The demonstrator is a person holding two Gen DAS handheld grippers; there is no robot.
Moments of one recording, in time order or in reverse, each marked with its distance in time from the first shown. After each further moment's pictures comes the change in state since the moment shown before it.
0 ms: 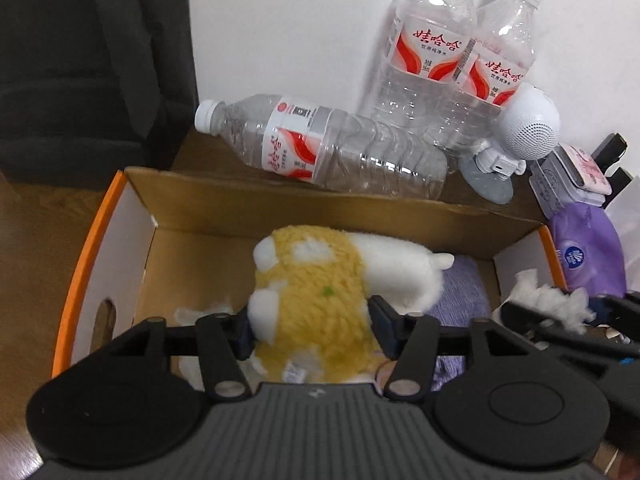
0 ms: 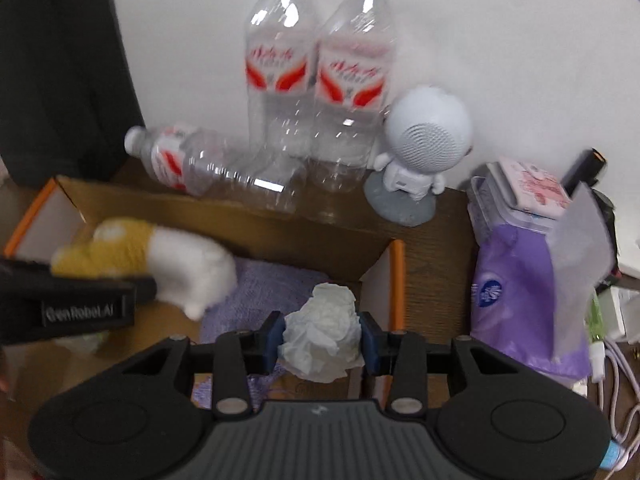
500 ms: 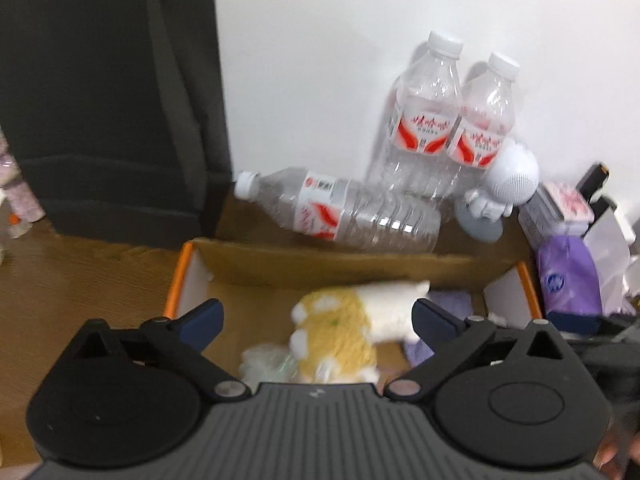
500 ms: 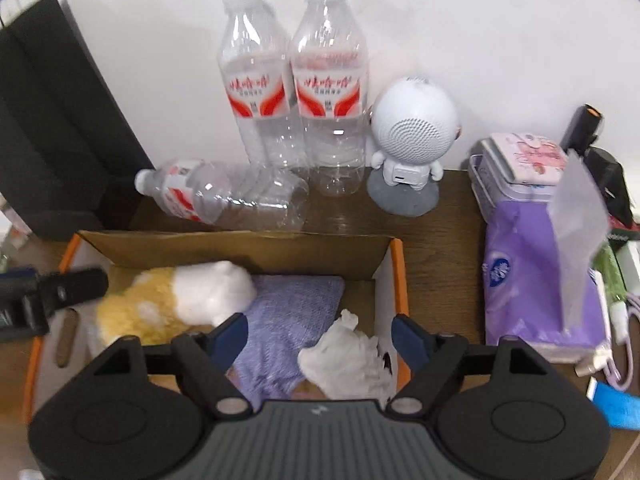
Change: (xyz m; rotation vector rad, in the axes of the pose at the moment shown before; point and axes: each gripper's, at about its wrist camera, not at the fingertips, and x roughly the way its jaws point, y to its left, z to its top) left arm -0.075 0.011 0.017 0.034 -0.070 0.051; right arm -0.036 -0.022 0.008 0.191 0.007 0.117
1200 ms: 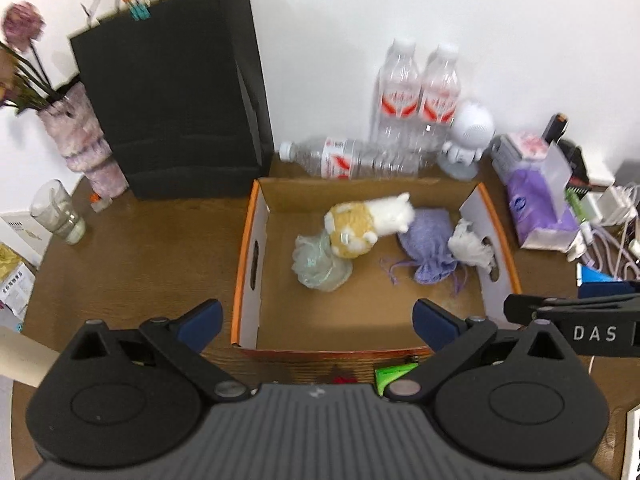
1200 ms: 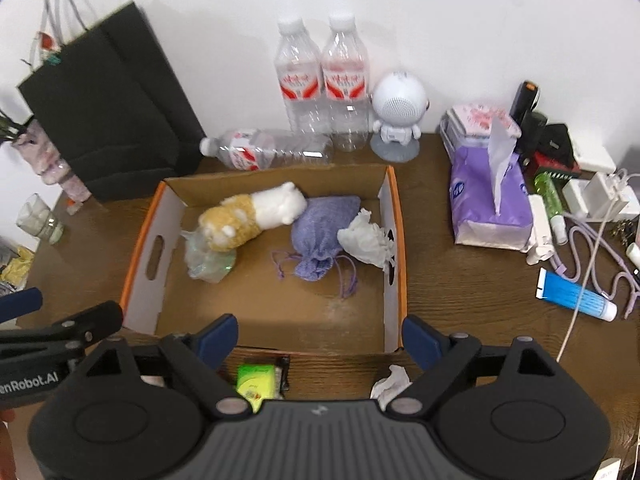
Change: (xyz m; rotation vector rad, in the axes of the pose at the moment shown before) left arm -0.155 0.003 -0.078 0.070 -0.019 0.075; right arm -0.149 0.034 -0.068 0.029 0.057 0.007
